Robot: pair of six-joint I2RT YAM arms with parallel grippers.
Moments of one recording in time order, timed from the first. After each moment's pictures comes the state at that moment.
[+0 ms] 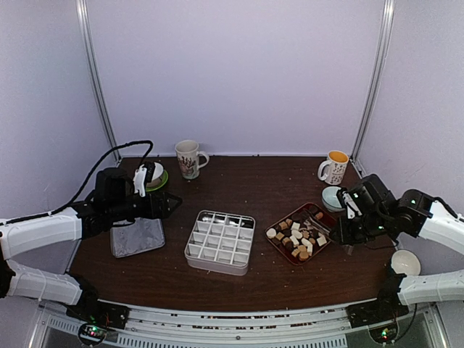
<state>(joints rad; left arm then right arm) -0.53 1.12 0.60 0.08 0.22 -0.41 0.72 0.90 0.79 -0.88 0.12 0.62</state>
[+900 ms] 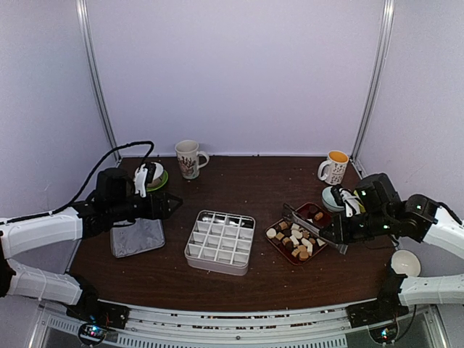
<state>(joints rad) -0.54 1.13 0.60 0.08 0.23 -0.41 0.72 0.84 0.76 -0.74 -0.08 0.59</state>
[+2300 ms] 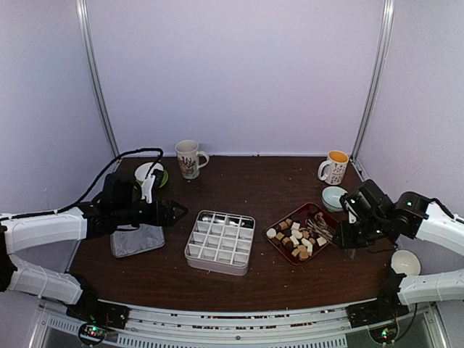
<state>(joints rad) -0.58 1.17 0.60 0.05 0.25 -0.42 0.72 0.91 0.76 -0.92 0.18 0.66</state>
